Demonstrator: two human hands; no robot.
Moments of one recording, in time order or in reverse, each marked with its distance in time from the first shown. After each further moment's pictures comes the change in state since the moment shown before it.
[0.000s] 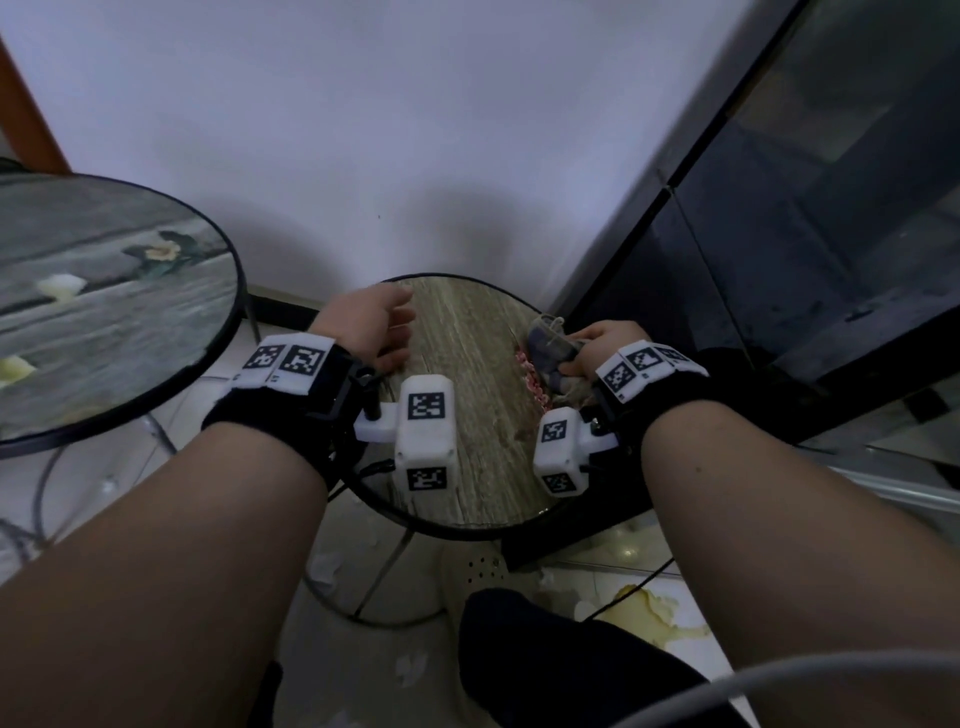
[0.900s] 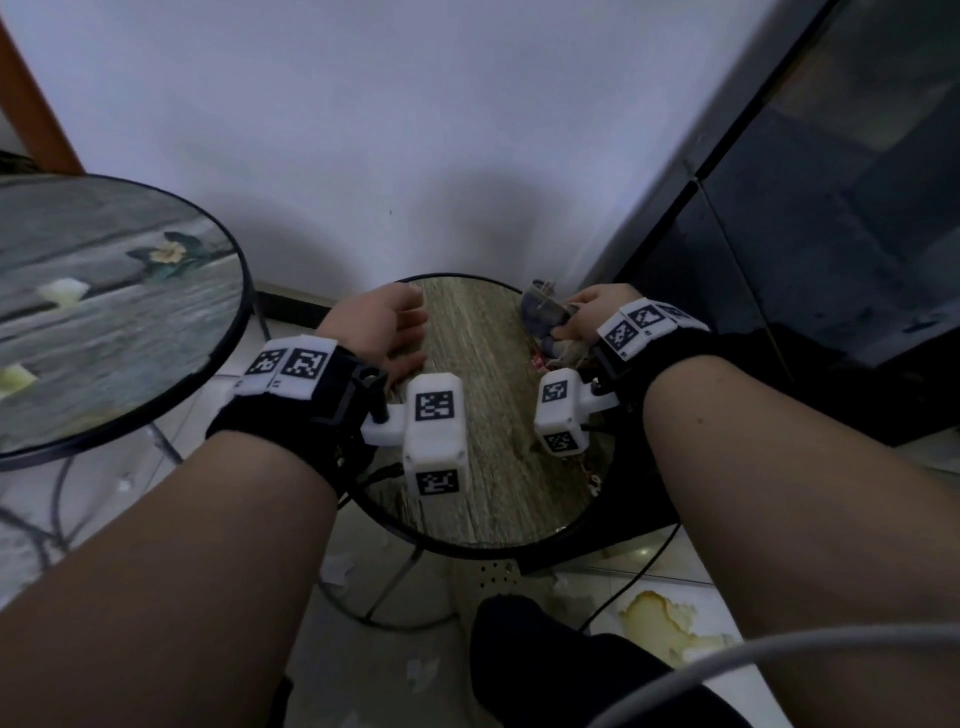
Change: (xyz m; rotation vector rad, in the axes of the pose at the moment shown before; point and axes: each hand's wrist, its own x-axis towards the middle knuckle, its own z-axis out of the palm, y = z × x) left_hand 0.006 0.001 0.005 -0.037 -0.007 -0.030; right_hand 0.040 -0.032 0.005 -0.191 -0.013 -0.105
